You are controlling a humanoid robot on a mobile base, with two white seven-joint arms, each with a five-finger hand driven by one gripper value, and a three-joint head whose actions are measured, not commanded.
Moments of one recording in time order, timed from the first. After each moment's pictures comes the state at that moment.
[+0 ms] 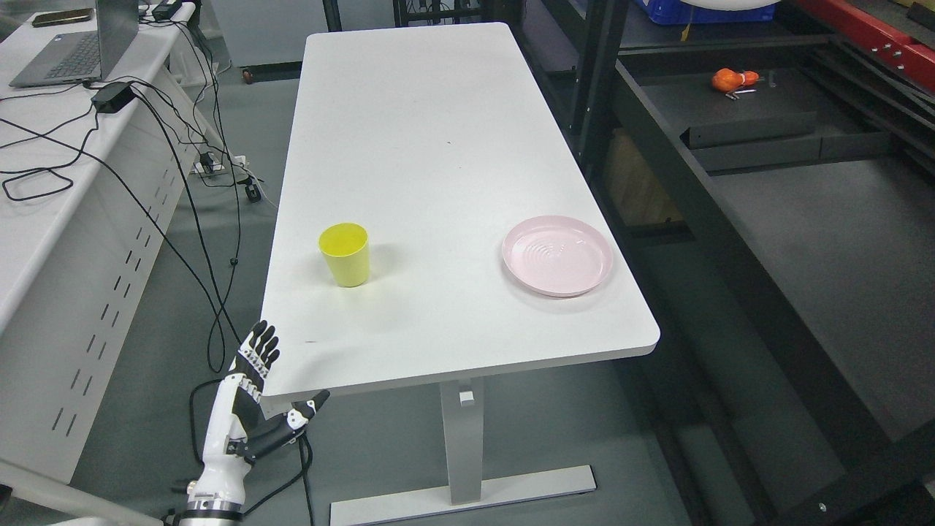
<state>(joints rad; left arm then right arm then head) 0.11 0.00 0.15 -1.64 0.09 -0.31 -0.09 0.00 0.00 0.00 -0.24 0.00 0.09 -0.12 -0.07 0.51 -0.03</state>
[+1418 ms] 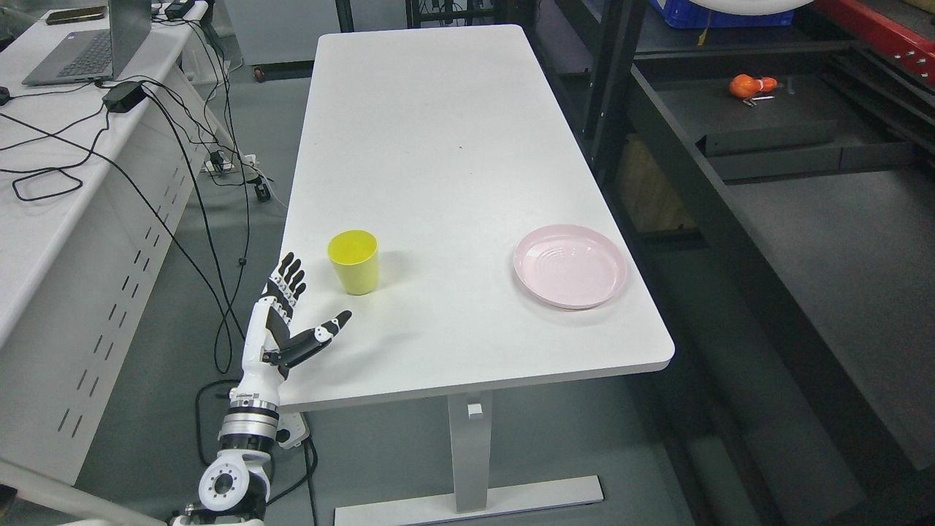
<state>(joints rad) -0.30 0.00 0.15 -1.23 0.09 -0.31 -0.09 0.00 0.00 0.00 -0.24 0.00 0.09 -0.12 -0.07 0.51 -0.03</state>
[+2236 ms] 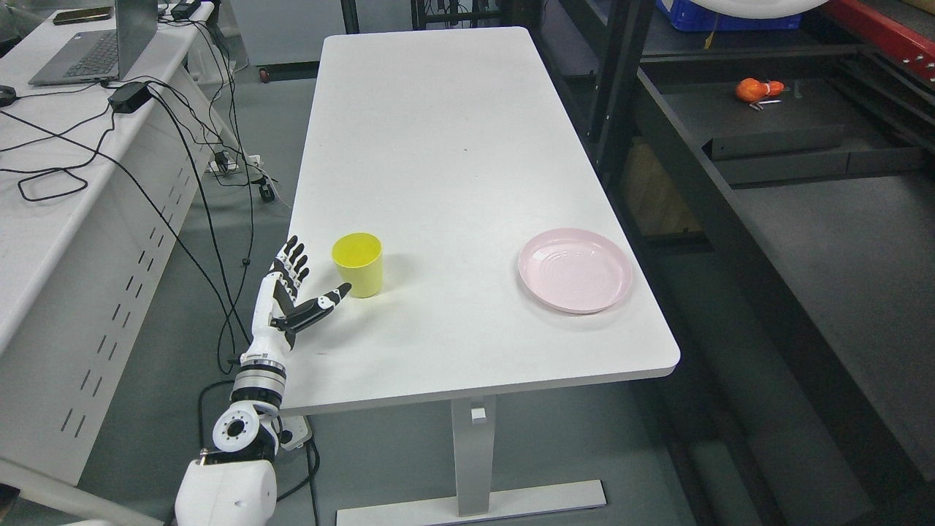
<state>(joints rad) -0.51 0.02 0.16 -0.93 0.08 -0.31 -0.09 0.00 0.00 0.00 -0.24 0.00 0.09 -0.12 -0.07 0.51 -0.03</state>
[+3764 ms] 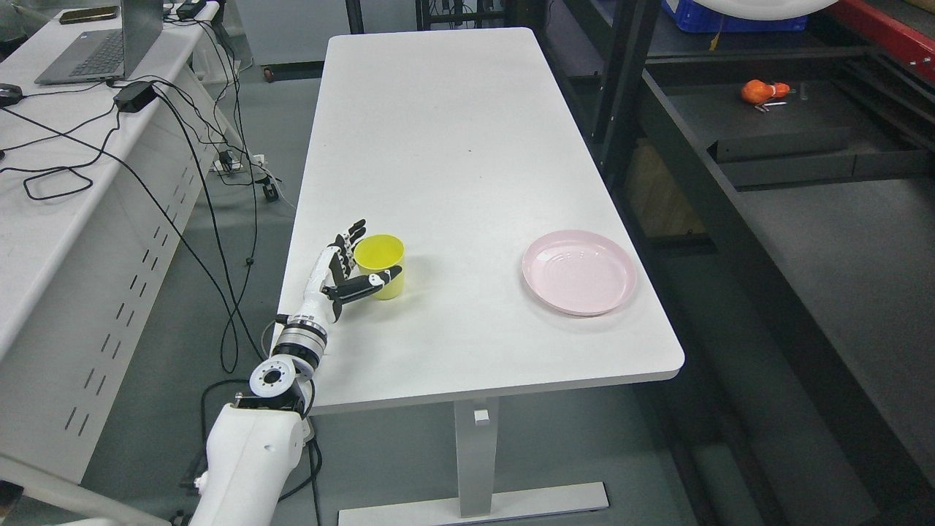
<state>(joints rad) -0.69 0.03 0.04 -0.73 0.09 -0.23 -0.15 0.00 0.00 0.00 -0.24 0.00 0.09 -0.12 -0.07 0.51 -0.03</state>
